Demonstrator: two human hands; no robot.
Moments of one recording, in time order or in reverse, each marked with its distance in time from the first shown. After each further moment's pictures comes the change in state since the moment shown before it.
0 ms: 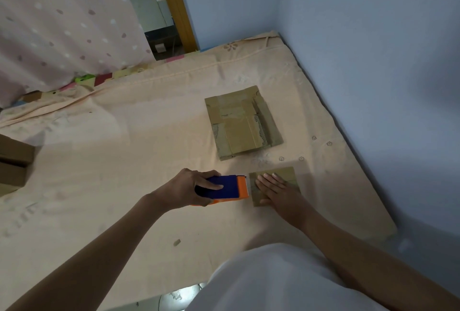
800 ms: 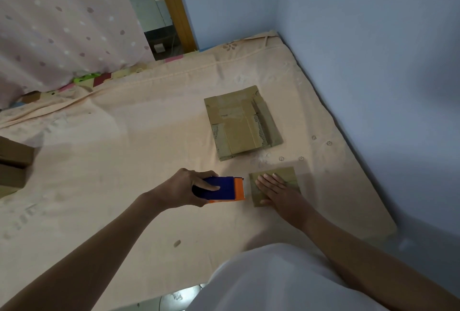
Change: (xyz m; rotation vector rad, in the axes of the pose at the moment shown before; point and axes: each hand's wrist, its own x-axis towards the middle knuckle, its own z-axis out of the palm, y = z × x) left_hand -0.001 -0.003 -0.007 -0.005 -0.048 -0.034; right_hand -0.001 0.003 0.003 0.013 -0.022 0.015
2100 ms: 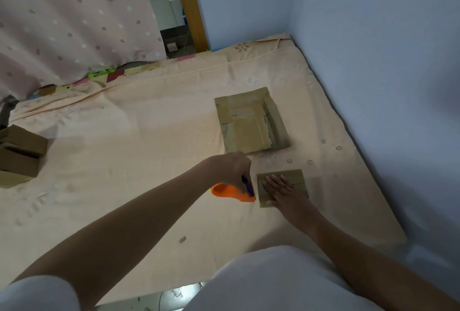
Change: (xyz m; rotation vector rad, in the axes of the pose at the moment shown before) left_hand 0.088 0.070 -0.012 0.405 -0.272 -0.067; right_hand 0.001 -0.011 -0.006 0.040 0.027 0.056
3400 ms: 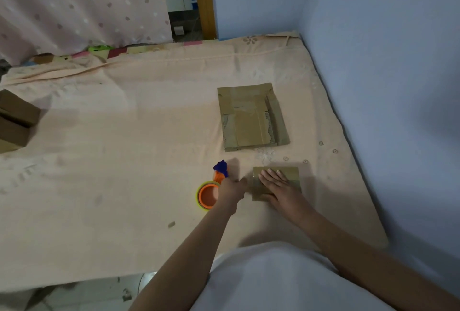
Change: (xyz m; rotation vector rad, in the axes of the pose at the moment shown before) left_hand 0.033 0.051 0.115 -1.653 0.518 -0.852; right_hand 0.007 0.007 -0.004 0.107 -0.048 -0.014
